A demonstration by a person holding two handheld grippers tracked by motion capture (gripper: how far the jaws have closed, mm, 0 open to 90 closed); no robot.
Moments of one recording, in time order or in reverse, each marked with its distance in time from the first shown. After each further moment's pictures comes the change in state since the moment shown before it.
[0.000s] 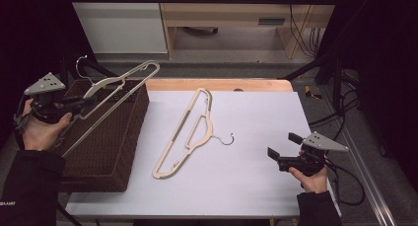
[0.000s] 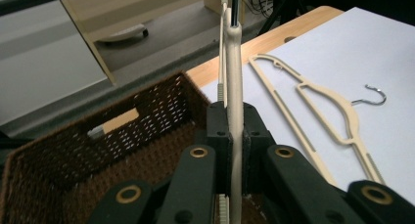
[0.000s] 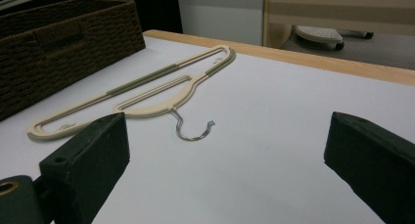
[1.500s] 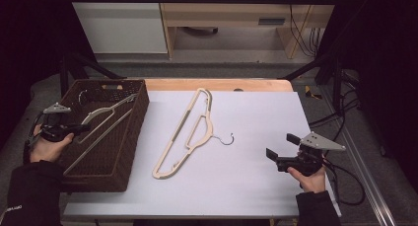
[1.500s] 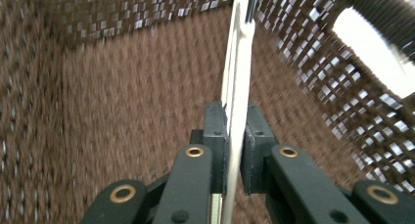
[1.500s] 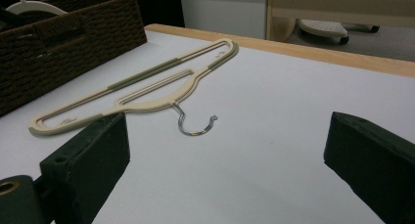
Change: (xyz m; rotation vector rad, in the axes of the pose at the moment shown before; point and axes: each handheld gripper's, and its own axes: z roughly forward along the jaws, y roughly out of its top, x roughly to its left) left arm 0.040 -0.107 0.049 0.268 0.094 -0.233; right arm 0.001 -0.003 0.005 0.020 0.011 0.007
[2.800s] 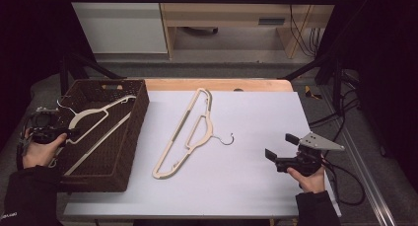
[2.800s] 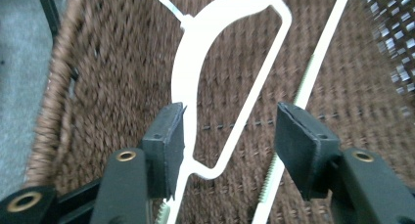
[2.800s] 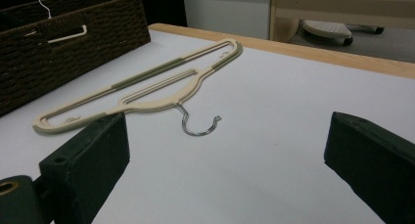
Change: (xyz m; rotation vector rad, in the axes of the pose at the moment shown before) left arm 0.015 -0.007 -0.015 0.059 0.204 -0.166; right arm 0.002 0.001 0.001 -0.003 0.009 -0.011
